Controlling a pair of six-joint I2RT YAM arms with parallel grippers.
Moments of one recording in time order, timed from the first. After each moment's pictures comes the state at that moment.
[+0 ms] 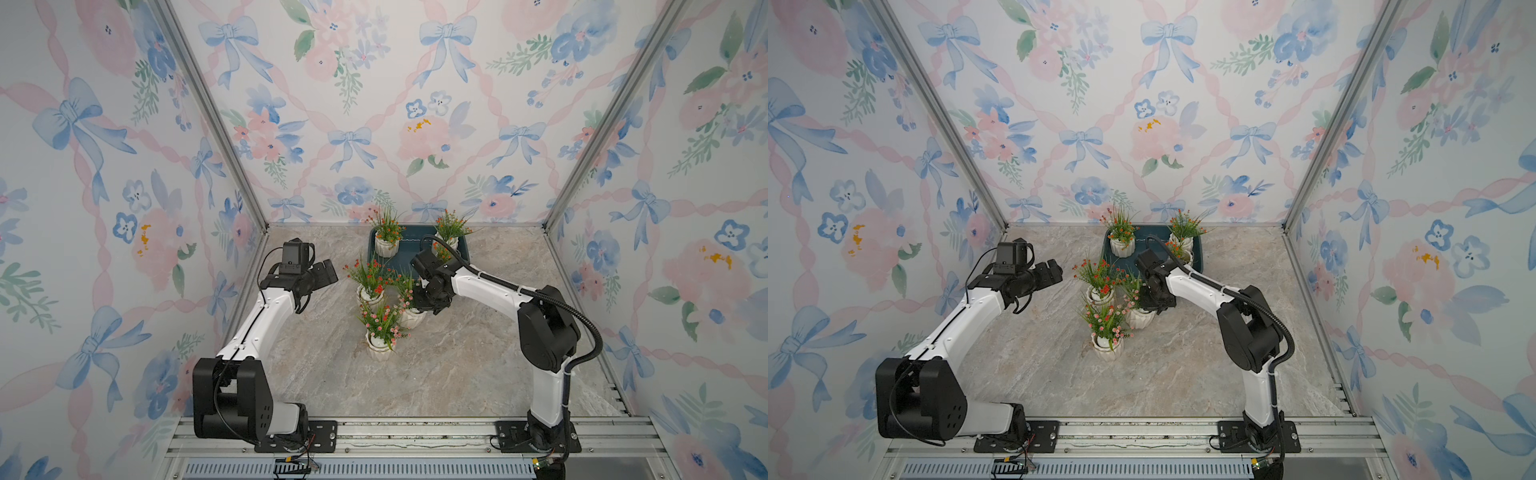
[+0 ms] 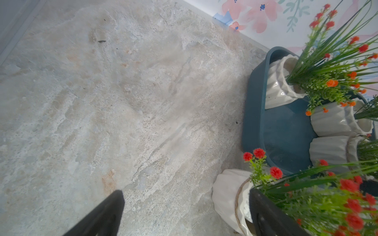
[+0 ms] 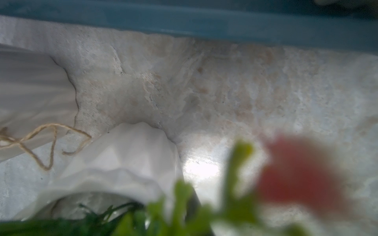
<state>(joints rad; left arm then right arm) -0.04 1.39 1.05 -0.48 0.03 -0.42 0.68 2.14 1.70 -0.85 0.00 0.55</state>
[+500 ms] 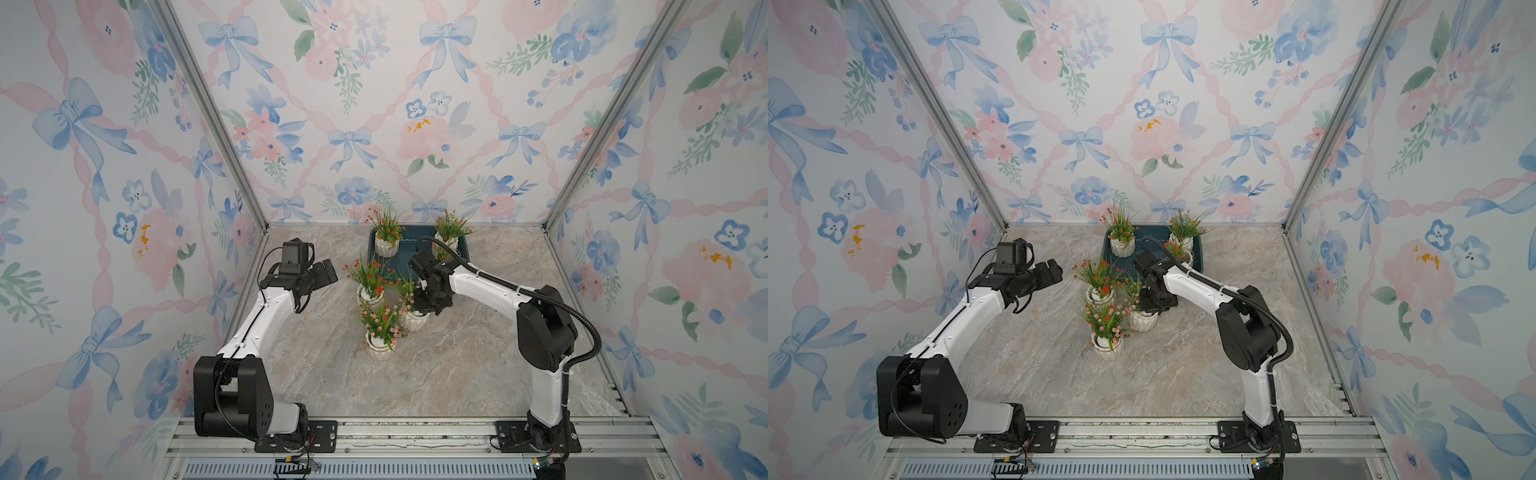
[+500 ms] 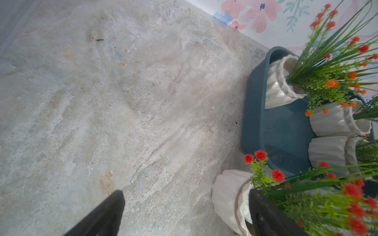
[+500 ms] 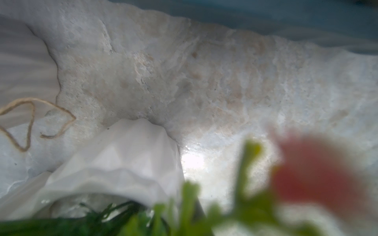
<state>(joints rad) -0.04 1.39 1.05 -0.48 0.04 -0.42 0.69 2.16 1.79 -1.00 0.05 0.47</state>
